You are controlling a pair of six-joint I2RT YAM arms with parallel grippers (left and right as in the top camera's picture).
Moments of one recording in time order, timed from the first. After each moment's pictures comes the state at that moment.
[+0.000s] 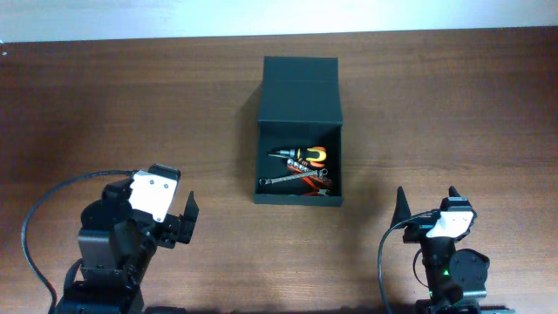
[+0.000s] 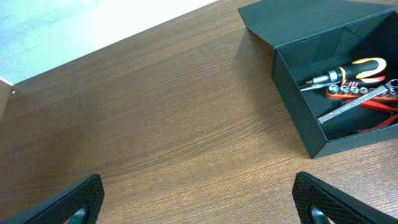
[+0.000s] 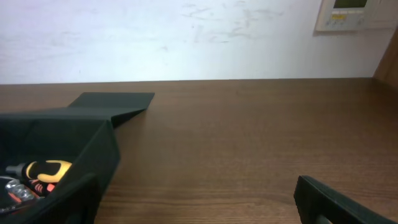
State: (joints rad) left arm -0.08 0.65 0.91 -0.86 -0.02 0.29; right arm 0.02 0.01 0.05 -0.15 0.04 0.03
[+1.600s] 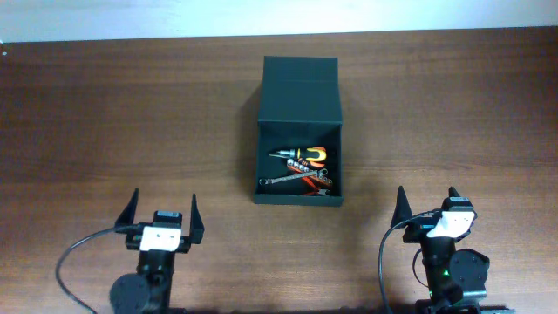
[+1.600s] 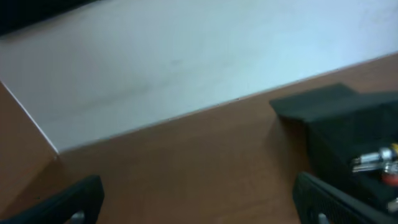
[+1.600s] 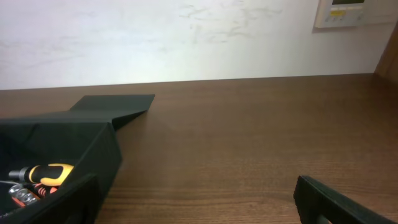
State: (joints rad) left arm -0.08 0.01 0.18 -0.20 -0.05 0.28; right arm 0.02 0.01 0.05 -0.15 0.04 0.05
